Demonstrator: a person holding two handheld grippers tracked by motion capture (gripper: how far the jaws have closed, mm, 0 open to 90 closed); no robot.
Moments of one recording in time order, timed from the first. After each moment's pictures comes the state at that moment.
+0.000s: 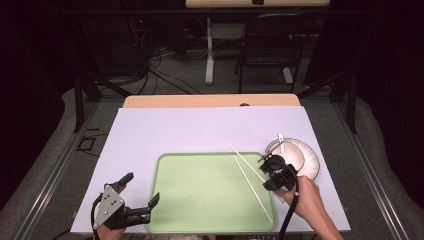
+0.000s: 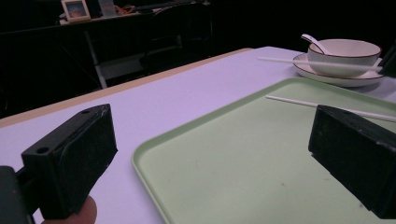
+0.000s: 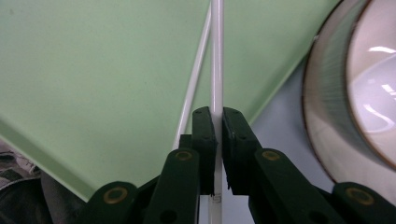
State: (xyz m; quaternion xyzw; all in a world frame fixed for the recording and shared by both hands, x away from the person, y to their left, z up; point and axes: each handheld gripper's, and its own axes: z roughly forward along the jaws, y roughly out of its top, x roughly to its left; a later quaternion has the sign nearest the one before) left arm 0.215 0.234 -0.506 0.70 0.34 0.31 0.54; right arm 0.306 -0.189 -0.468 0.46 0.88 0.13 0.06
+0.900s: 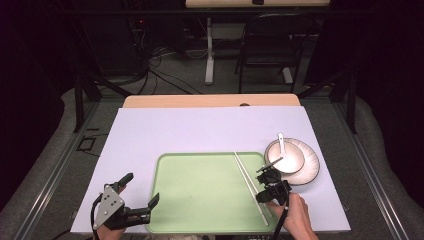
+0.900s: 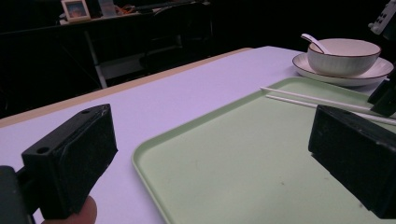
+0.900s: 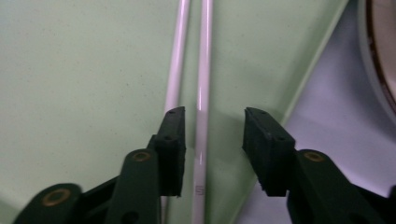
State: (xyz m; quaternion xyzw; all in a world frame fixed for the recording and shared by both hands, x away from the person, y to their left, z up) left arm 0.214 0.234 -0.507 0.71 0.34 0.31 0.54; right arm 0.295 -0.185 -0.521 0.54 0.83 0.14 0.06
